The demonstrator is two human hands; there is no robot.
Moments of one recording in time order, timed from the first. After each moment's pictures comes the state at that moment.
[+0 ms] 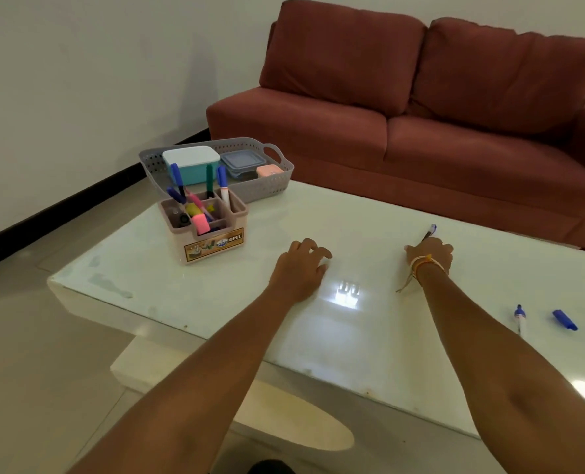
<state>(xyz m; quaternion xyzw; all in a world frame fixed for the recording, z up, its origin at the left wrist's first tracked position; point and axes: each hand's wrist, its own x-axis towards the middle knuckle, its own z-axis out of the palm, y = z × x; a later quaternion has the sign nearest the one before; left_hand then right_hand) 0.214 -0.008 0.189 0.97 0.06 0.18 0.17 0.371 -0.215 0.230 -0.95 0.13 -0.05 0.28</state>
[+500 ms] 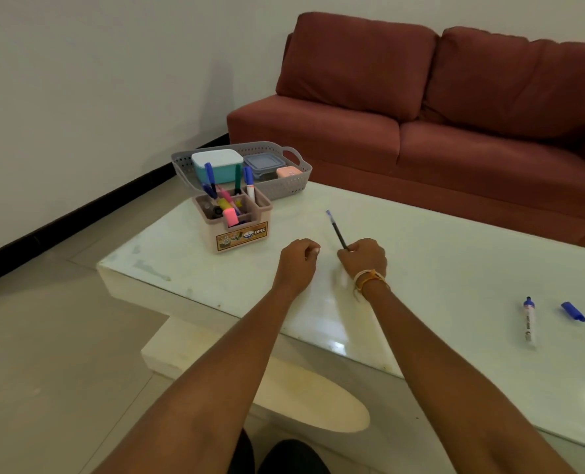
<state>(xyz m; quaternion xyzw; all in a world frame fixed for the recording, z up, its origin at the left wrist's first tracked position) 0.174 0.004 0.196 0.83 0.15 0.28 0.46 0.250 -0.113 0.225 -0.93 -0.07 -0.01 0.37</state>
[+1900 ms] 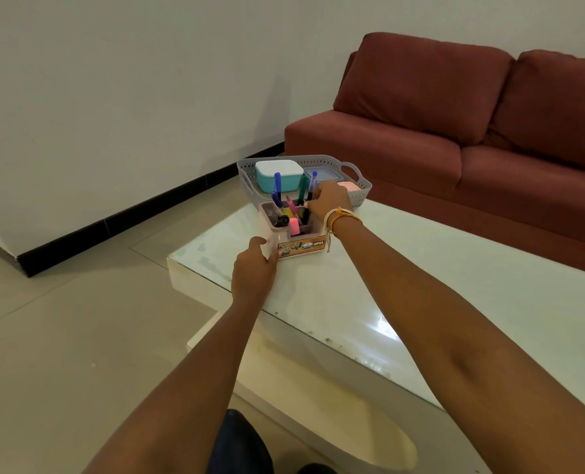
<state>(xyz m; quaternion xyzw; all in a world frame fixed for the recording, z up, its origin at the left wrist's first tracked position) 0.071 0.127 0.198 0.80 0.37 0.33 0.34 0.230 0.083 0.313 -0.90 -0.31 -0.02 0.30</state>
